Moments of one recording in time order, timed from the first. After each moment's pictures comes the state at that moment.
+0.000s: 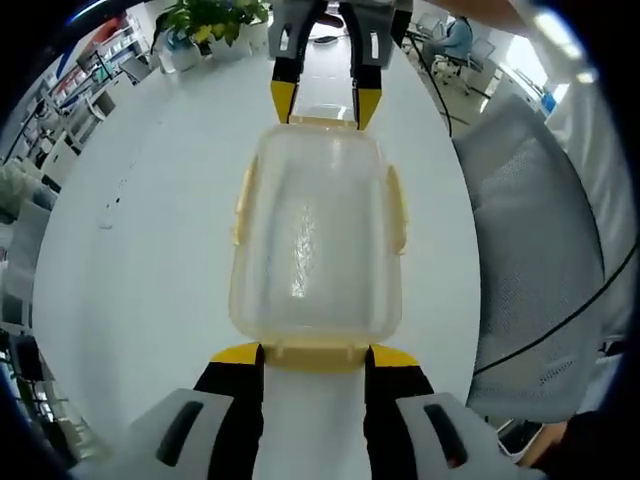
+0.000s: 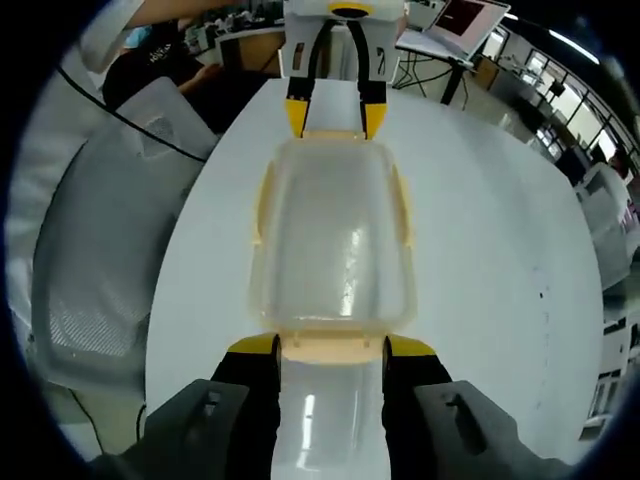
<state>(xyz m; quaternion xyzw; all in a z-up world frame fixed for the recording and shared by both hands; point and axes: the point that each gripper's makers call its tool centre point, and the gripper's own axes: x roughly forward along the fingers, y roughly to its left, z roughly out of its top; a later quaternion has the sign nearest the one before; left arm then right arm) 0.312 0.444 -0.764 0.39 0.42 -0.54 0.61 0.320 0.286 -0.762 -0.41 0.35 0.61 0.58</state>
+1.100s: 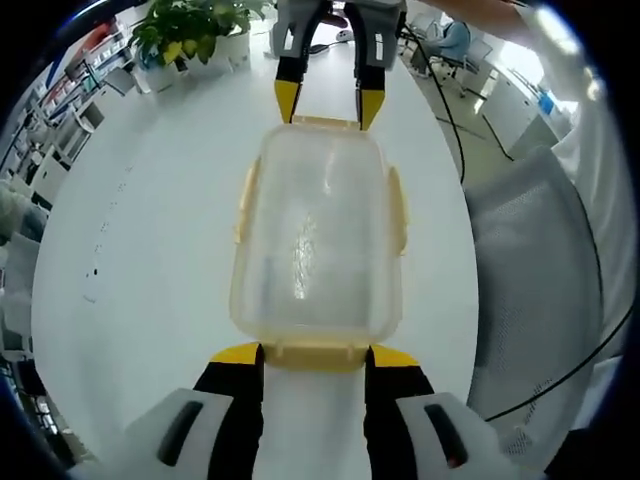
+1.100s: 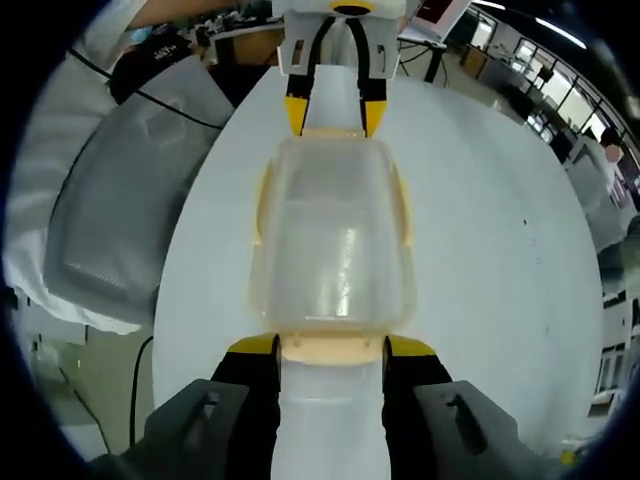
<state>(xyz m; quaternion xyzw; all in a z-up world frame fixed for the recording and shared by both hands) 0.321 0.321 -0.762 0.40 0.42 -0.55 0.60 0.318 0.160 -0.761 -0.40 0.37 0.60 0.59</state>
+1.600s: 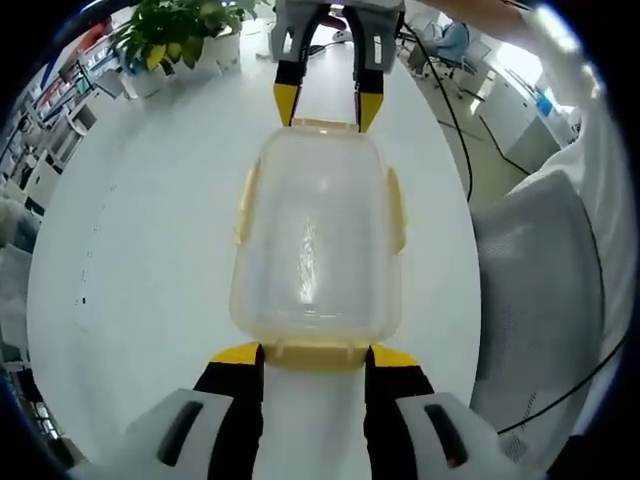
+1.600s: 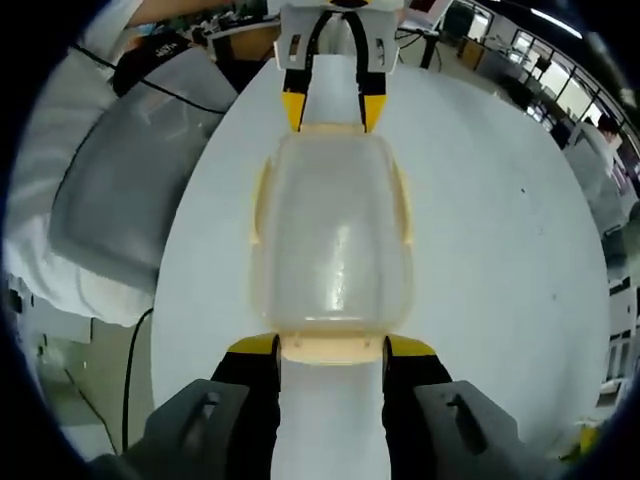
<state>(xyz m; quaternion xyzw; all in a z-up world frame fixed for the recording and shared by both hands) 0.320 0.275 -0.775 0.40 0.42 -0.56 0.59 0.316 0.115 -0.776 -0.40 0.38 0.59 0.59</state>
